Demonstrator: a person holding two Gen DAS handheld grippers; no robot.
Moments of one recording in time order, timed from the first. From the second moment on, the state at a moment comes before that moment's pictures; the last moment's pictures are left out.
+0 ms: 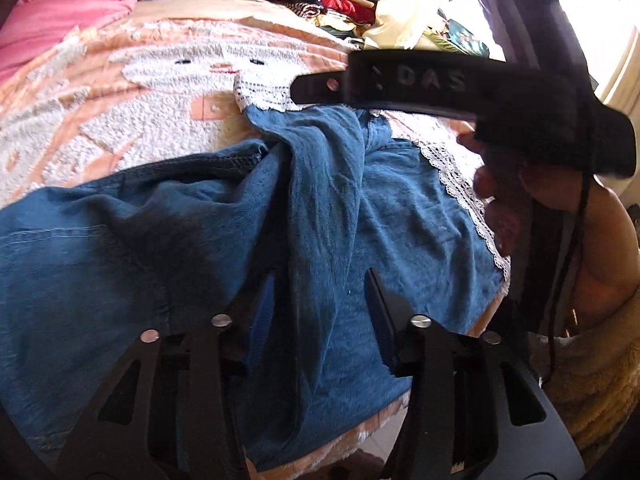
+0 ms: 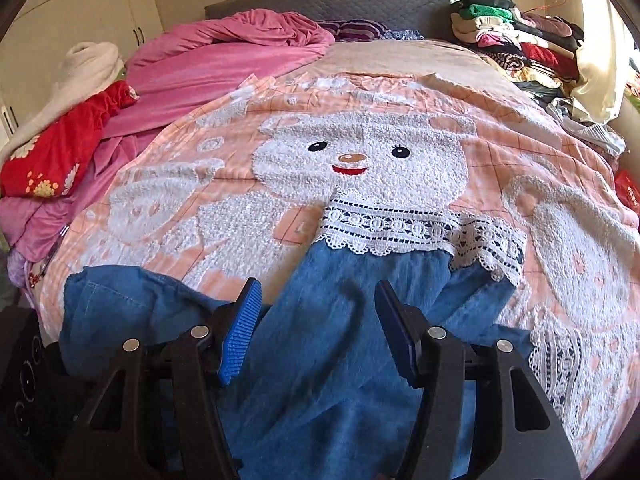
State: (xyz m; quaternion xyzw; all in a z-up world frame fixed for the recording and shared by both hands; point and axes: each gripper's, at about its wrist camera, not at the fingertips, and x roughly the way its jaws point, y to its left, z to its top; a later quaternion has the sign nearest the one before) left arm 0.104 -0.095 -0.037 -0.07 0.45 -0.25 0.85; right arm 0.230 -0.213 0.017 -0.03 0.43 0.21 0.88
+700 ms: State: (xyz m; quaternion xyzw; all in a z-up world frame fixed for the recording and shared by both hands) left arm 0.115 -0.097 -0.047 -0.09 0.47 -0.27 0.83; right arm 0.348 -0.159 -0.043 -0.10 0.49 0.16 0.85
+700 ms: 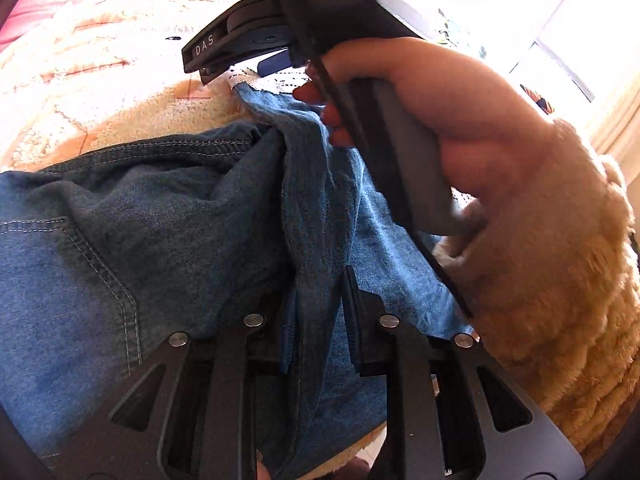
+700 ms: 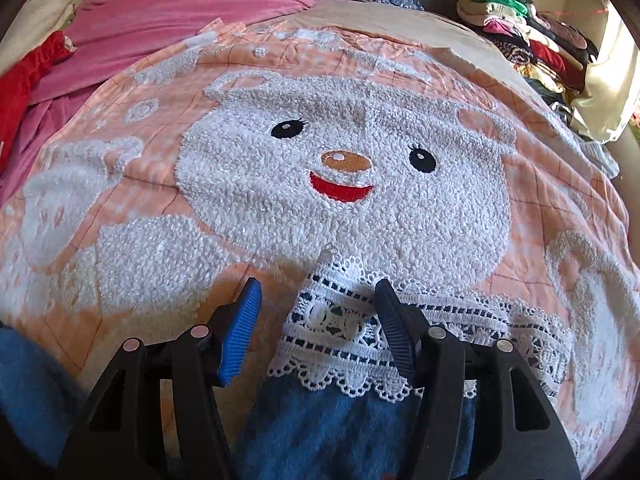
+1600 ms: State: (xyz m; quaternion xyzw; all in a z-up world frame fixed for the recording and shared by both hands) left arm 0.117 -0.103 -0.037 -0.03 0.44 -0.25 0.86; right arm 0.208 -0.360 0.044 0.16 0.36 0.15 0.91
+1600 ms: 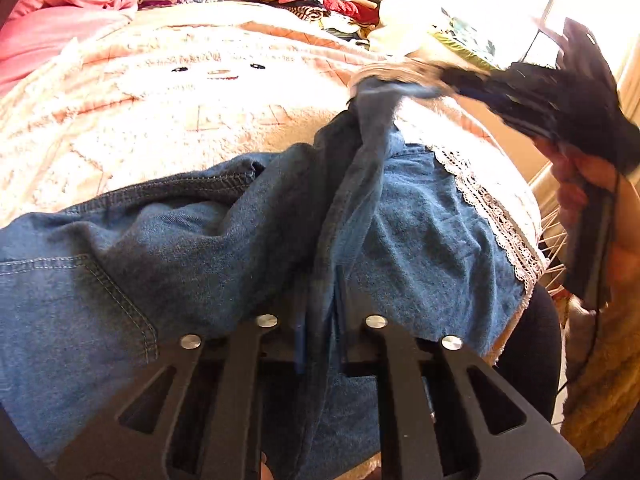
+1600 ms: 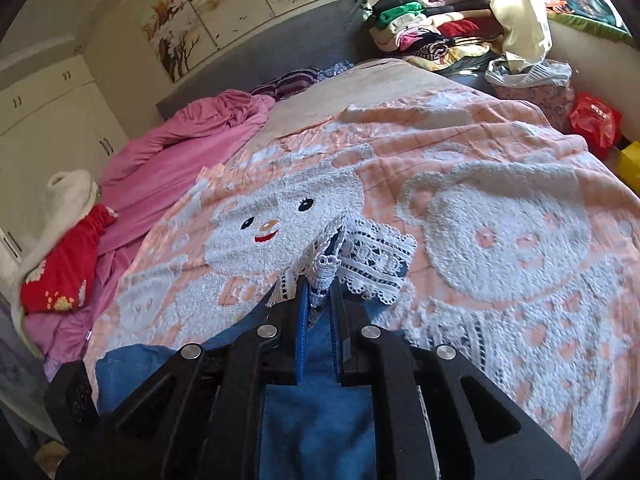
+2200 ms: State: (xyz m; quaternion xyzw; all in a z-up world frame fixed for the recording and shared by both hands) left arm 0.086 -0.096 -0.025 0.02 0.41 -0.27 0.87; right arm 0.077 -0.423 0.003 0.22 0.40 0.08 0.89
